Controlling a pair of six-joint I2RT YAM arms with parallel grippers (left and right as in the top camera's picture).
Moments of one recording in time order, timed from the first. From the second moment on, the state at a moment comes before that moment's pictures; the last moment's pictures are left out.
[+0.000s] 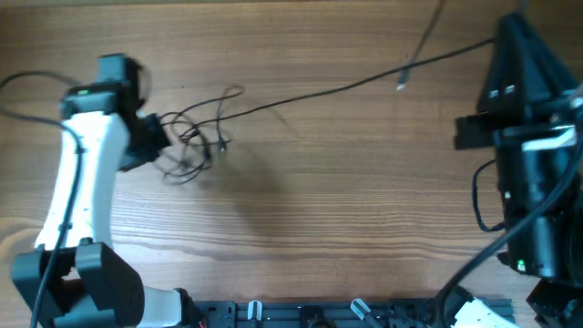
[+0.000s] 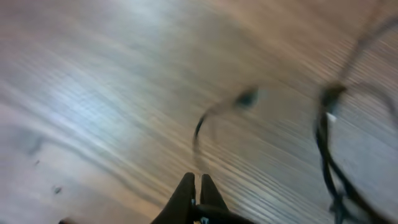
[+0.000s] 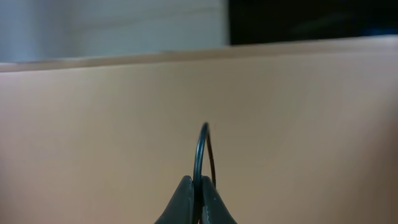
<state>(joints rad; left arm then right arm) 0.14 1.61 1.36 -1.22 -0.12 -0.39 0.80 0.93 1.49 -0.13 0.70 -0.19</state>
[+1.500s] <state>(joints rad) 0.21 1.42 1.83 -1.65 0.97 0.38 0.52 1.29 1.49 -0.77 -0.22 -0.11</state>
